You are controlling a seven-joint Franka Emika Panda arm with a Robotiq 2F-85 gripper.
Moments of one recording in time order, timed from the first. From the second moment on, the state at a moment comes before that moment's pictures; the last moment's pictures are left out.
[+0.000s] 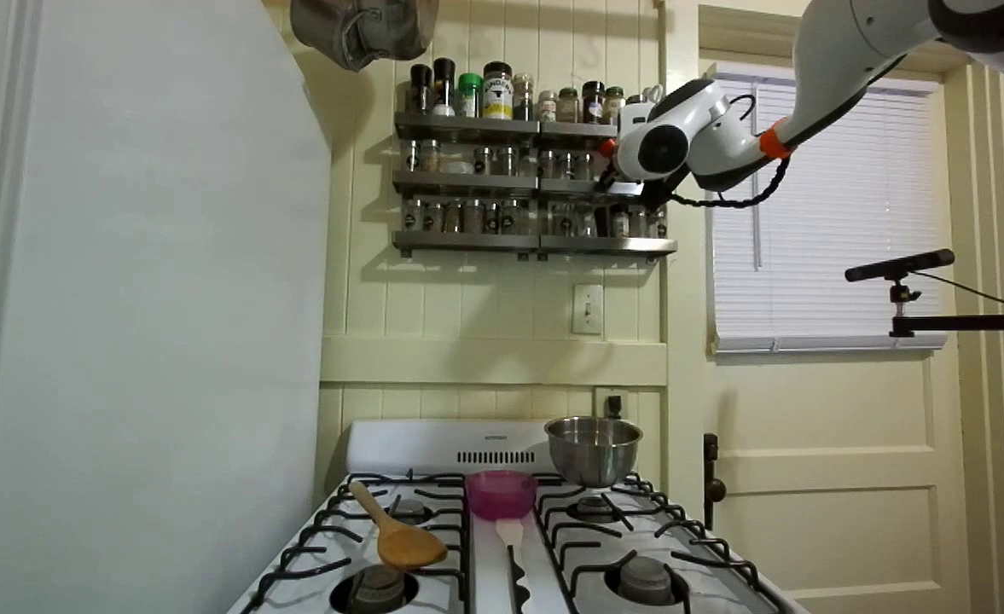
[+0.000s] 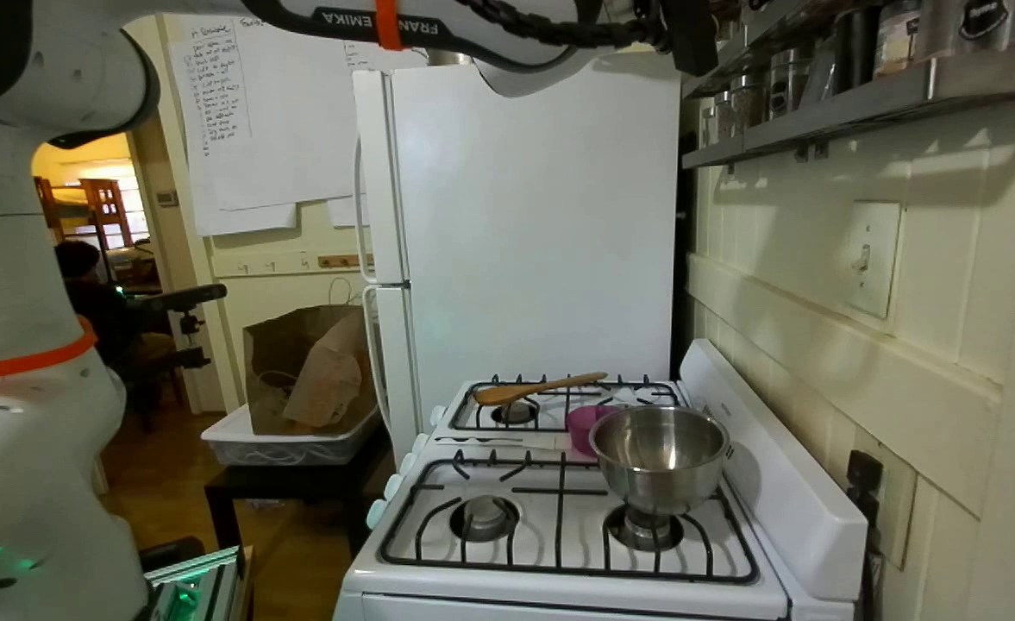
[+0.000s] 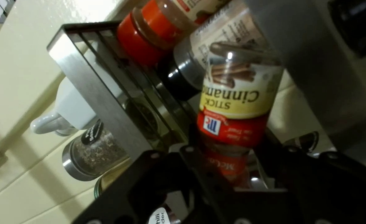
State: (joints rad) arm 0.04 -0.02 -0.28 -1.58 -2.33 2.60 1.33
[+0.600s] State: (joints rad) arm 0.05 0.04 -0.25 -1.50 -2.50 2.60 1.35
